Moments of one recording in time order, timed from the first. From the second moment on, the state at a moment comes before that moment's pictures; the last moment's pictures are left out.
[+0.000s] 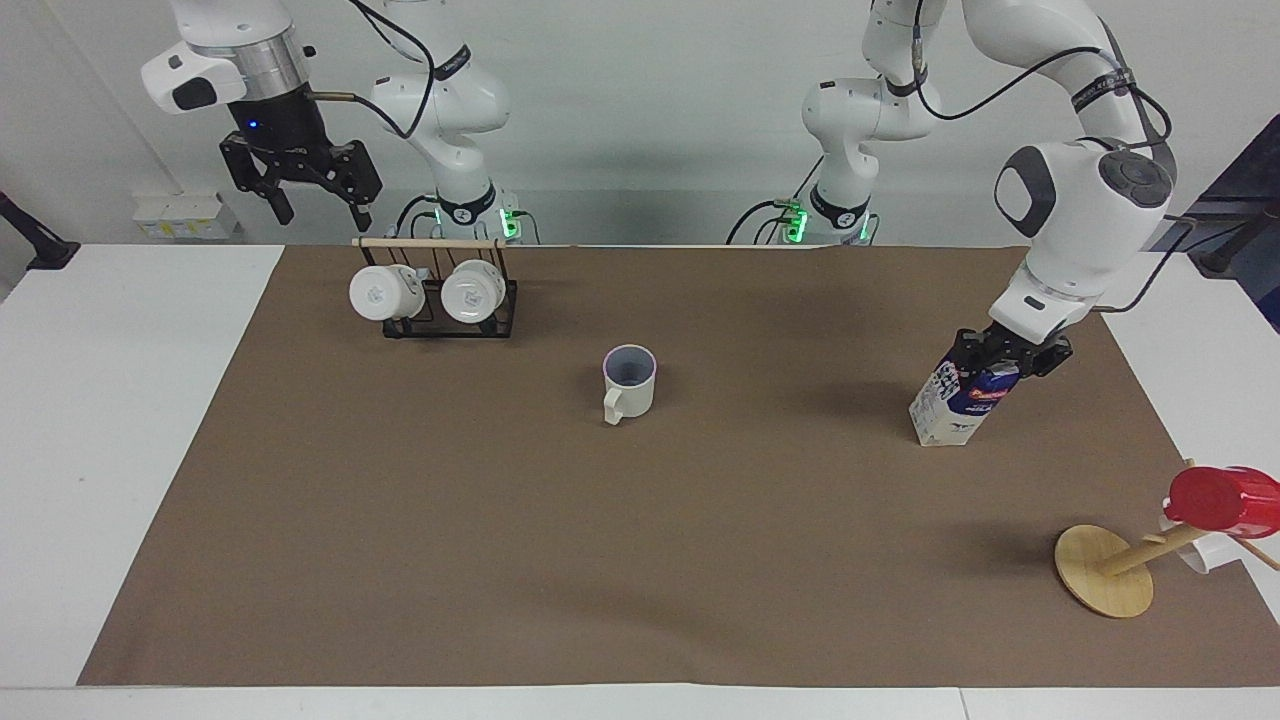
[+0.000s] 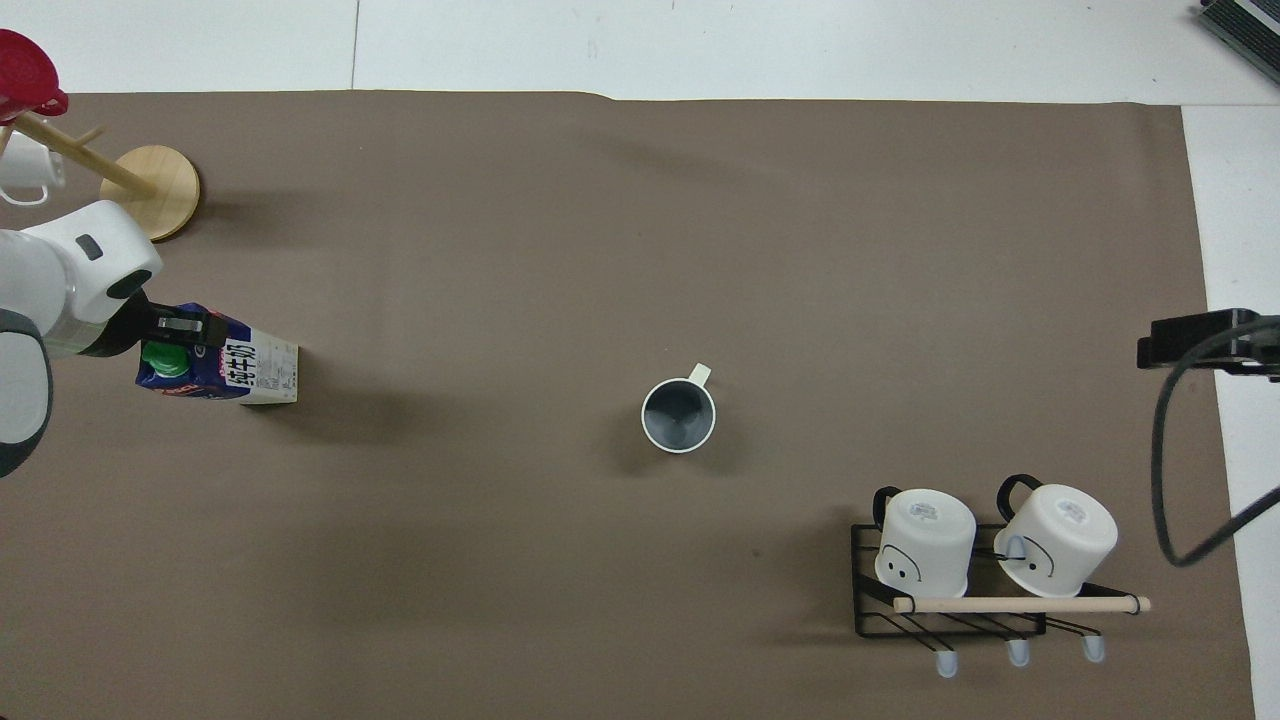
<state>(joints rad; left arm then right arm) -0.10 0.05 0.10 -1.97 -0.01 2.09 0.18 0.05 -0.12 -0.04 -1.58 -0.02 1.51 0.13</state>
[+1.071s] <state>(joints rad) -0.49 0.02 0.07 -1.94 -0.01 2.08 -0.31 0.05 -0.11 -0.04 -1.59 -0.02 1.48 0.13</state>
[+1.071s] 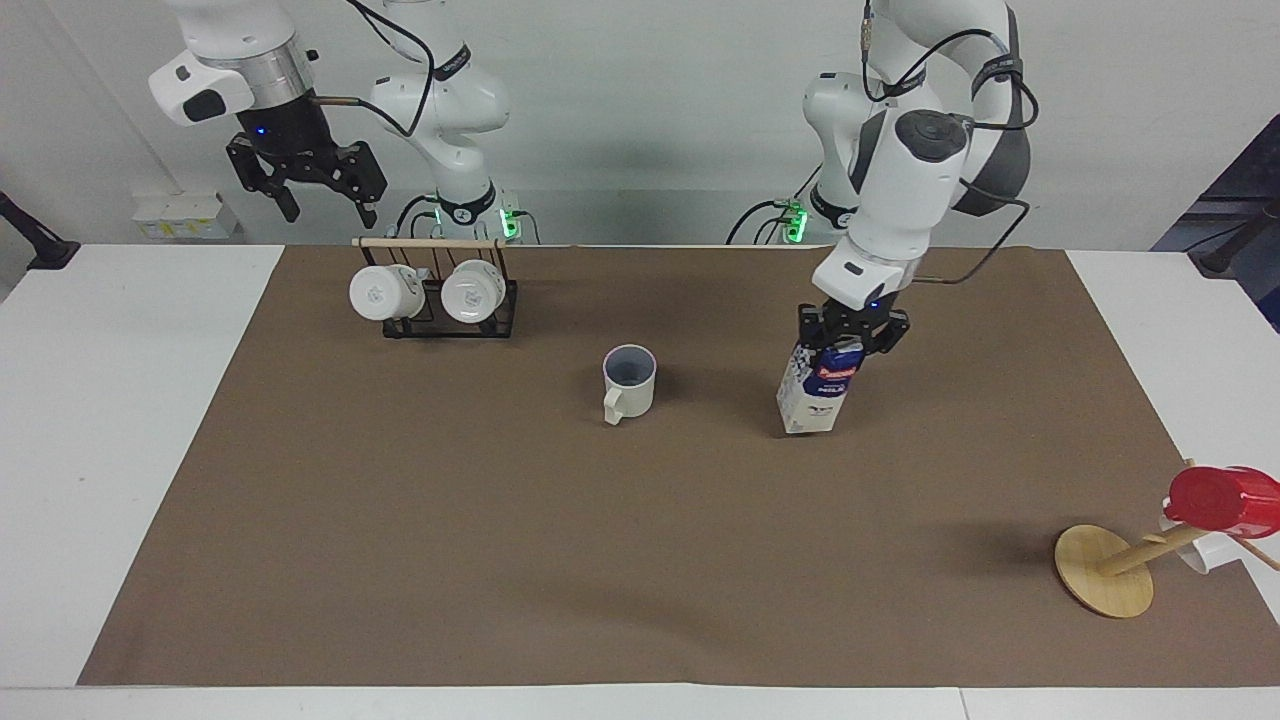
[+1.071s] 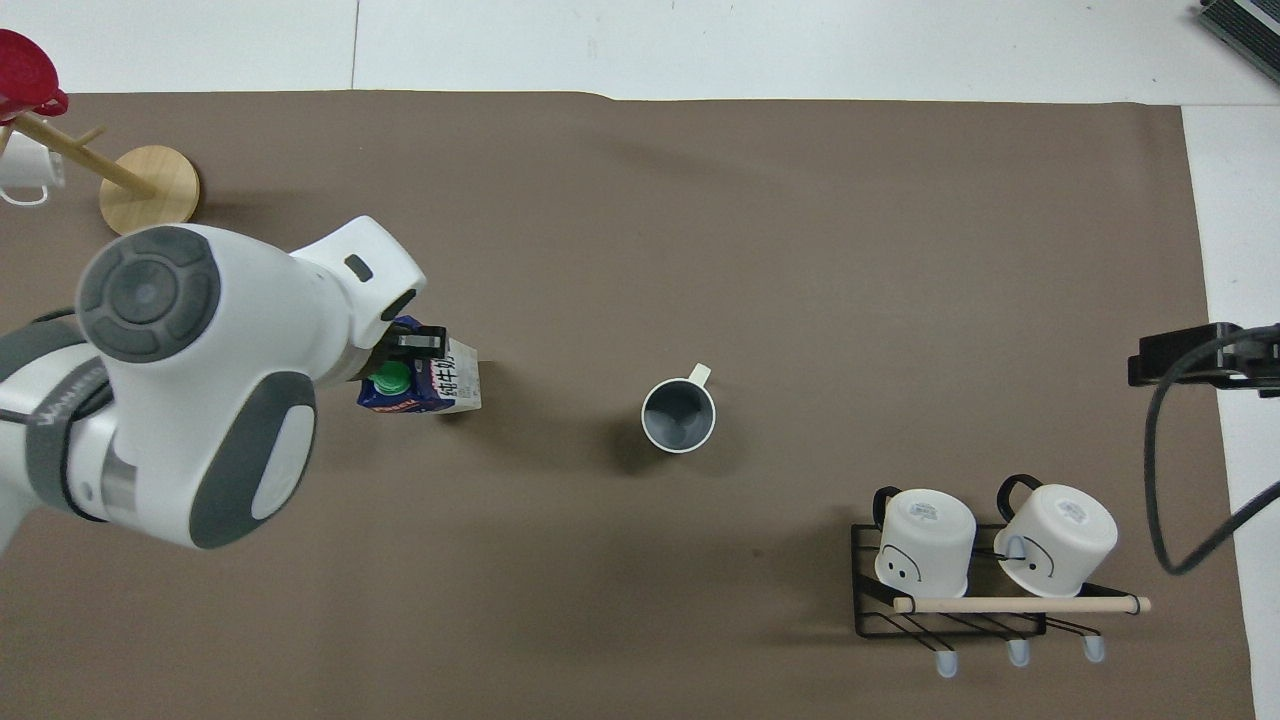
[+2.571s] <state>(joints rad) -0.73 0.12 0.07 -1.86 -0.01 2.16 -0.55 0.05 -0.11 -0.04 -1.60 -0.02 1.48 0.13</state>
